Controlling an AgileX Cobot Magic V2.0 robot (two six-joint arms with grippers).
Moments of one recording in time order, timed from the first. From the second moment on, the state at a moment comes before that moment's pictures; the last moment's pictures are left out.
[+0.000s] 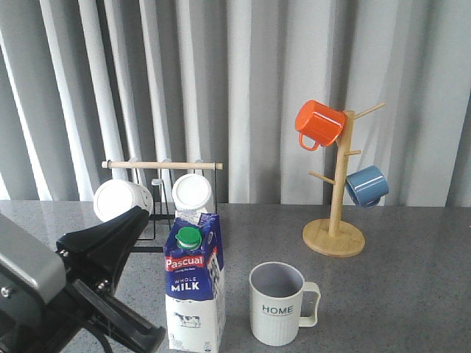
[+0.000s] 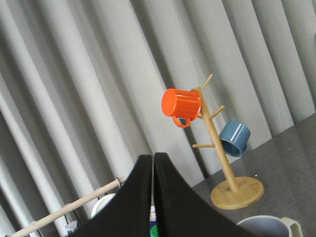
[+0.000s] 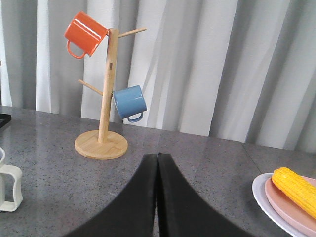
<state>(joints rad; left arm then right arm) -0.73 1.13 -0.66 -0.37 -0.66 0.70 -0.03 0.44 -0.50 -0.27 0.18 0.10</state>
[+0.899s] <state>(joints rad) -0.05 0.49 -0.35 0.16 0.14 0.71 -0.03 0.44 -0.50 -0.27 0.18 0.10</state>
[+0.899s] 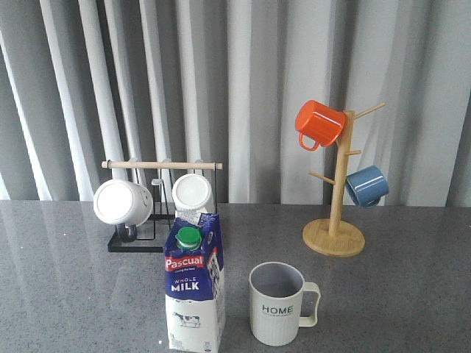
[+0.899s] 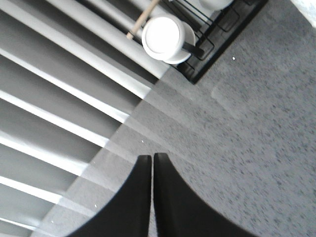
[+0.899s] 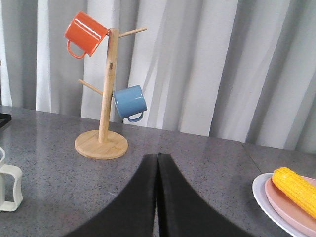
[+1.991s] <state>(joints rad) 0.02 -0.01 0.02 -0.26 0.28 0.71 -0.03 0.44 -0.50 -0.27 0.18 0.10</state>
